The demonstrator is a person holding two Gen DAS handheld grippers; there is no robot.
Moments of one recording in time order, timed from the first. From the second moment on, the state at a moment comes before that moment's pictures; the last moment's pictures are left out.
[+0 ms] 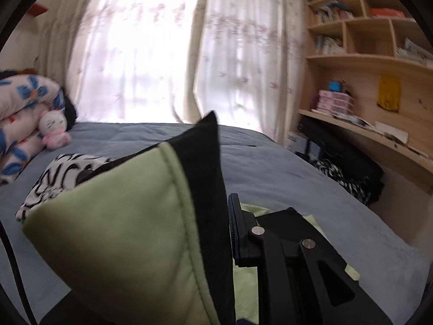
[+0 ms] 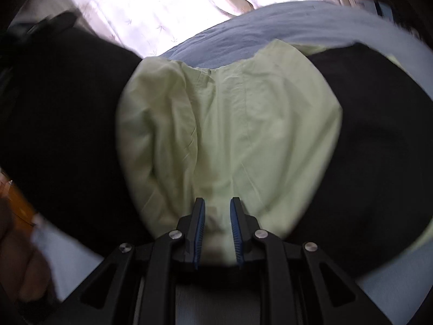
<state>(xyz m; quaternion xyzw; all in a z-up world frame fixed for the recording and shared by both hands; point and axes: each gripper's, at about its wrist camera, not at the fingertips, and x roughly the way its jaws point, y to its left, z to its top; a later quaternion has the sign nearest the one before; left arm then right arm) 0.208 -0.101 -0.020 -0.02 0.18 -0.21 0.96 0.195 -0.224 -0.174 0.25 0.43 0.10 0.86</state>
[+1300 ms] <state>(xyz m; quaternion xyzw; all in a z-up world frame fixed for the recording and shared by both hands) 0.205 -0.076 -0.112 -0.02 0.44 -0.19 0.88 0.129 -0.387 -0.110 0.30 0.42 -0.02 0.86</state>
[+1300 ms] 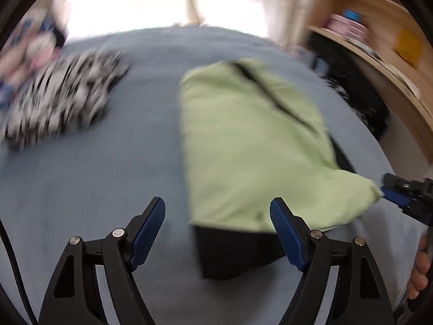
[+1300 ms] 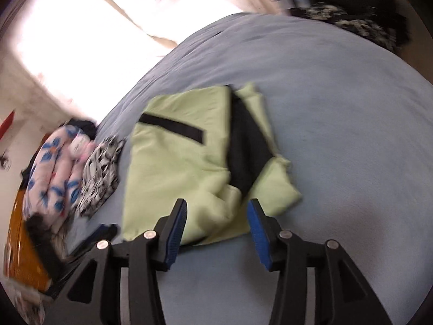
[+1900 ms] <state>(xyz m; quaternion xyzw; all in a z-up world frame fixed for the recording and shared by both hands) 0.210 -0.068 -0.129 -0.06 0.47 -0.20 0.86 0.194 -0.363 -0.144 0.20 0.55 -0.01 0.81</state>
